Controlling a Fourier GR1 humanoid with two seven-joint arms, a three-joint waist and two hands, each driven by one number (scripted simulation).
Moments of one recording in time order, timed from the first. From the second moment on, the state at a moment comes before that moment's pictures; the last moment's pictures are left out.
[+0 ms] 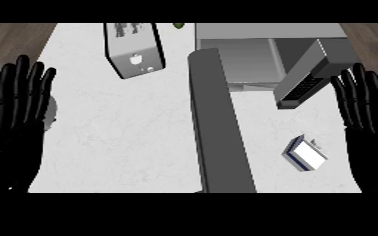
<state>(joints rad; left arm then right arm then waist) -0.02 0.10 0.01 -2.10 -0.01 -0.01 -0.01 0.03 -0.11 0.00 -2.10 0.00 0.02 0.00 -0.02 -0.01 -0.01</state>
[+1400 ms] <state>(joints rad) 0.18 0.00 -0.52 -1.87 -0.07 0.39 -0.23 0.50 -0.25 -0.36 -1.80 -0.24 0.67 -0.46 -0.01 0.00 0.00</state>
